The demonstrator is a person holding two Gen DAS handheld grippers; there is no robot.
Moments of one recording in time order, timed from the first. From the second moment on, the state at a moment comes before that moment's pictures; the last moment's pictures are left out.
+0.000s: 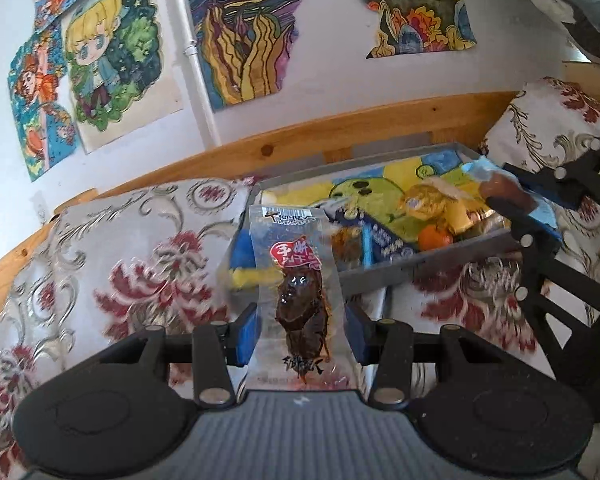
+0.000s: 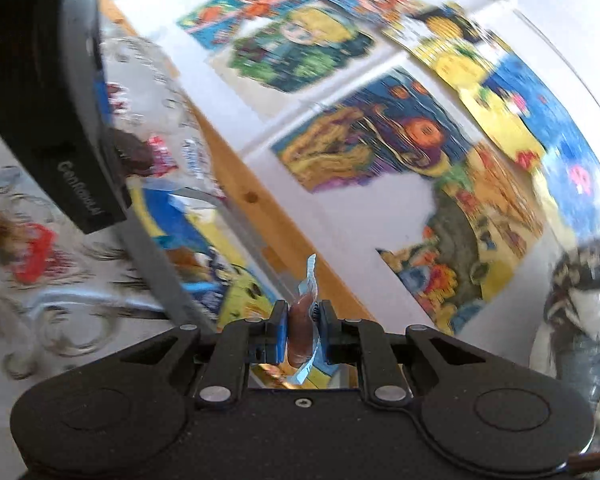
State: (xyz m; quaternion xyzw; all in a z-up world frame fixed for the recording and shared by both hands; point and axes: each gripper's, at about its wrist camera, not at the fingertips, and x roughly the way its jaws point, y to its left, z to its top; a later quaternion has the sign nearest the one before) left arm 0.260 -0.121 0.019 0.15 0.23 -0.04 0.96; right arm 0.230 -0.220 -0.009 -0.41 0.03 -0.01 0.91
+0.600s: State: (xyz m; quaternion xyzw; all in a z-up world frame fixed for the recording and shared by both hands) left arm 0.391 -0.188 0.018 0.08 0.28 -0.05 0.96; right arm 0.322 -0.290 -0.014 -0.30 0.07 -0.05 0.95
